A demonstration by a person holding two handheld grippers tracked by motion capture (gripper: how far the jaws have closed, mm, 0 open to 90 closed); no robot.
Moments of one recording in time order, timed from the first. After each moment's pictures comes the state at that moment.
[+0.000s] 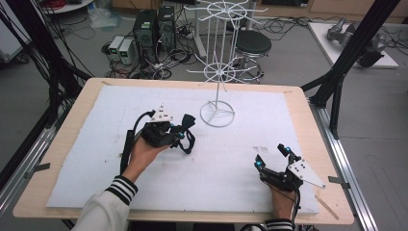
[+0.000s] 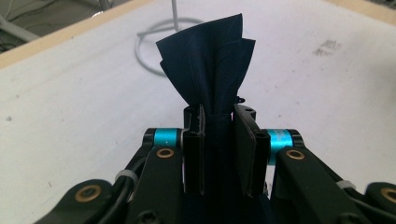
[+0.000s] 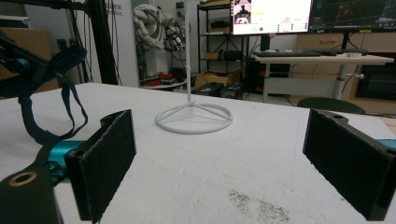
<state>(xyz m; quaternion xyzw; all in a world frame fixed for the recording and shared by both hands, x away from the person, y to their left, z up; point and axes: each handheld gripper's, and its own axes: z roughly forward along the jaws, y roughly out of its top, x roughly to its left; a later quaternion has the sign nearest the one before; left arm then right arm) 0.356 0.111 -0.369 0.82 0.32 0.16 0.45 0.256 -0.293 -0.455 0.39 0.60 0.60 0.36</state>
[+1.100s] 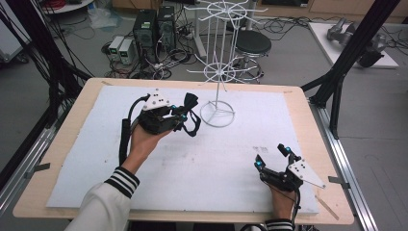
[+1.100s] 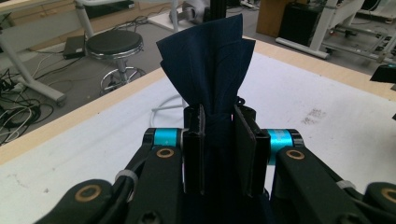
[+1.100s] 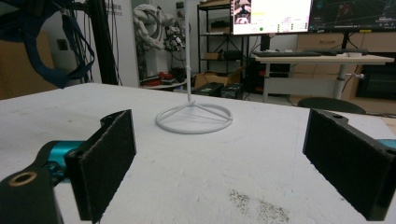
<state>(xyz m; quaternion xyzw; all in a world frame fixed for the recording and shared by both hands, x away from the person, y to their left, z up) 0.357 0.107 -0.317 0.77 0.29 0.21 0.52 0.256 -0.293 -0.455 0.39 0.60 0.60 0.36</state>
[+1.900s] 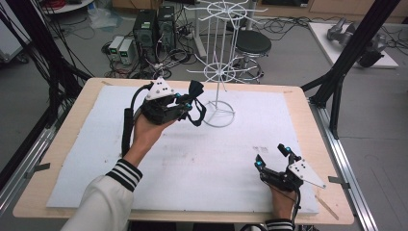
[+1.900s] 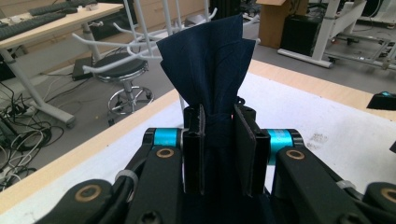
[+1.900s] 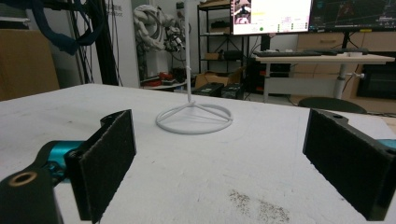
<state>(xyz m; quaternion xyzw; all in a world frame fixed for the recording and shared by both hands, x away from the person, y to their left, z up) 0.362 0.095 -0.283 0.77 0.27 0.24 0.53 0.256 -0.293 -0.455 0.39 0.60 0.60 0.36</state>
